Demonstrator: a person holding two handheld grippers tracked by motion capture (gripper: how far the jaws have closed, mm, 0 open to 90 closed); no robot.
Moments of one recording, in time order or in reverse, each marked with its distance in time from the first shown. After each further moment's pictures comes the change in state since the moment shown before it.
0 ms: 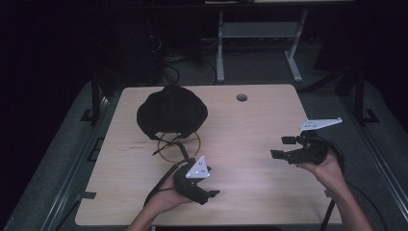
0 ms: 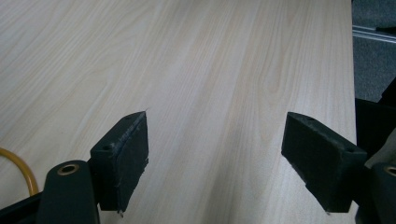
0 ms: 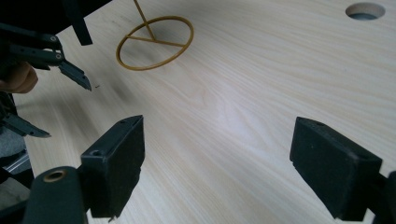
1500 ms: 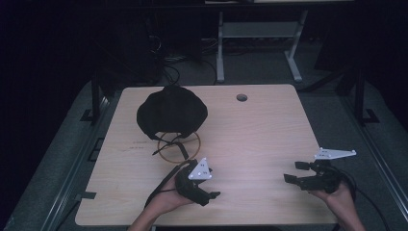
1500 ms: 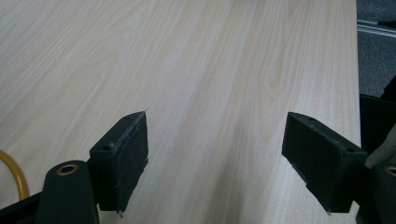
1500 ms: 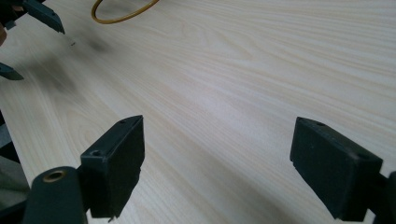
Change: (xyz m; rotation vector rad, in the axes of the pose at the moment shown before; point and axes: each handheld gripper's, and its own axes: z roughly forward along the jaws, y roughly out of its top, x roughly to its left) left arm -0.002 -0.002 0.006 0.023 -0.005 0.003; right arm -0.007 -0.089 -0.010 0.002 -0.047 0.095
